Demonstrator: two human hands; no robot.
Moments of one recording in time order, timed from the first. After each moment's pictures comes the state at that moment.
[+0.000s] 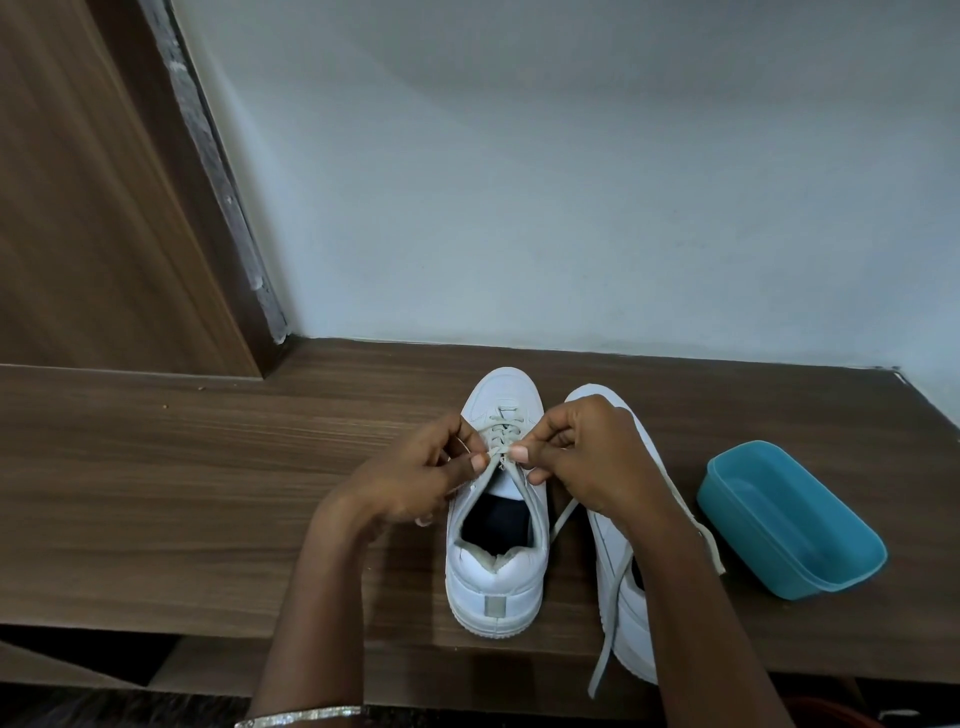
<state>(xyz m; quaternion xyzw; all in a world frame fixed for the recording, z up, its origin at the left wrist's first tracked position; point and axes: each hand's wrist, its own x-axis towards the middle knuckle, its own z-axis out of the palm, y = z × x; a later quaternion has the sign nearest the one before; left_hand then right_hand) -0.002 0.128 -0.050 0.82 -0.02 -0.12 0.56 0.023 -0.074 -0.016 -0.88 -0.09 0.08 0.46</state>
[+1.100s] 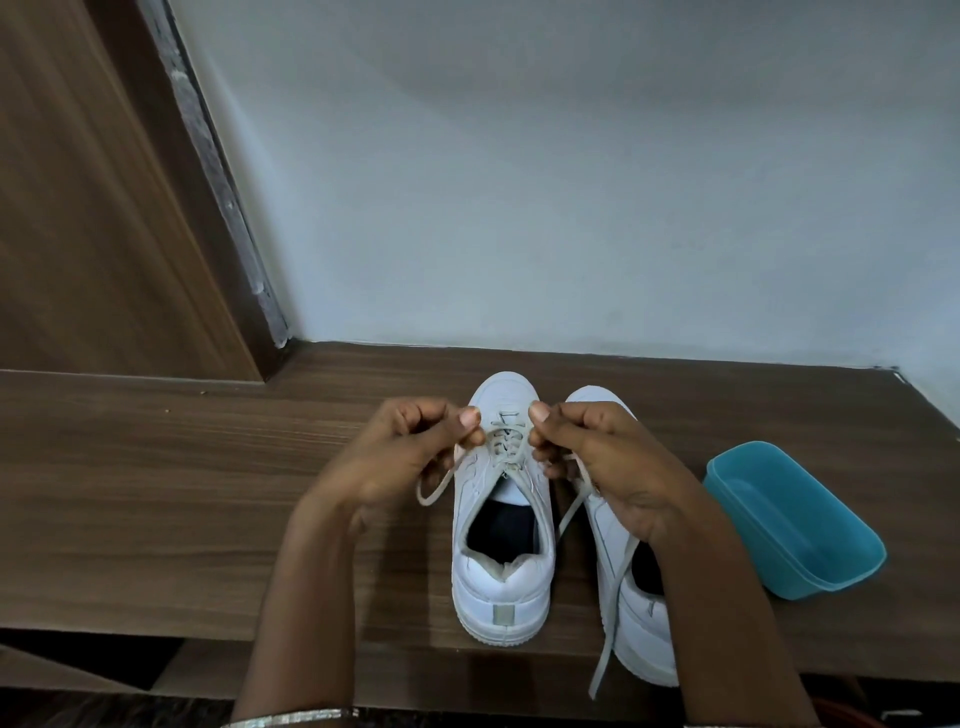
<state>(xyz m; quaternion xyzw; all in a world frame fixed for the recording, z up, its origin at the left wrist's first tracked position) -0.006 0.132 -0.026 0.73 -0.02 -0.07 0.68 0.022 -0.080 -0.009 -0.71 -0.03 0.19 0.68</state>
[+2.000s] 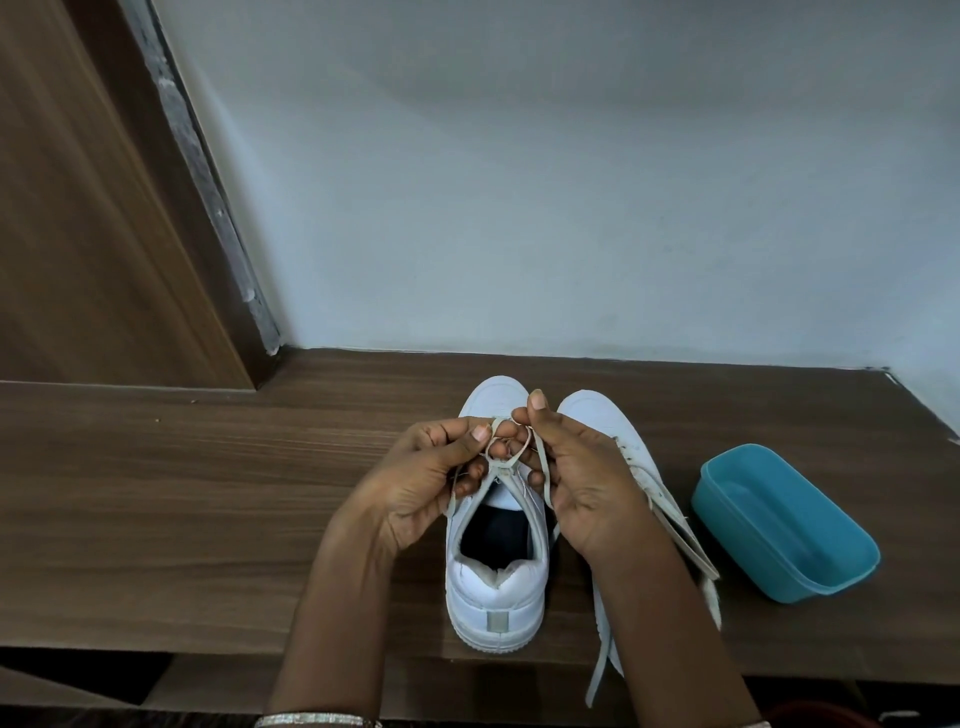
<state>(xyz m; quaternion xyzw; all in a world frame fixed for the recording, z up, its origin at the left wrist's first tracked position) 0.006 0.101 -0.046 0.56 0.02 -0.13 0.82 0.019 -0.049 -0.028 -0.55 0.14 0.14 0.81</state>
